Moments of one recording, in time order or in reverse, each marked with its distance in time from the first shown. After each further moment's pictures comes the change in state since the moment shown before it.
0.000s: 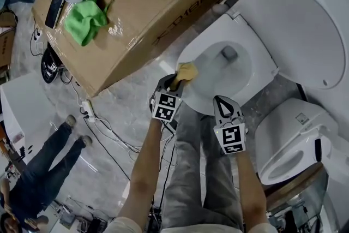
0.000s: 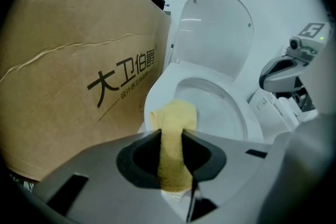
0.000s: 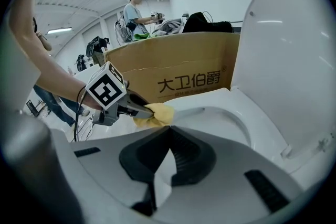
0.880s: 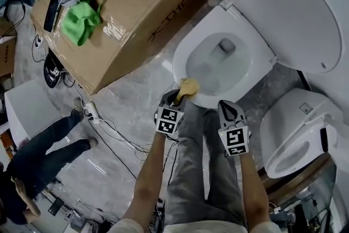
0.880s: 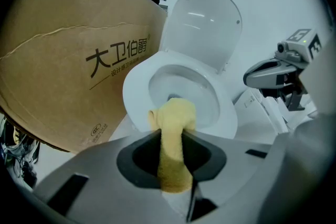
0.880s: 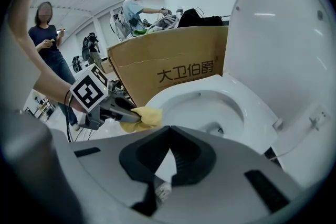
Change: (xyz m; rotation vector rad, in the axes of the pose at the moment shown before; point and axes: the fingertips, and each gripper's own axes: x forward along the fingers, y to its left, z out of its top) left arm -0.032 -0.063 -0.062 -0.080 0.062 -0.078; right arm -0.034 0.009 -0.051 0.059 0.053 -0.026
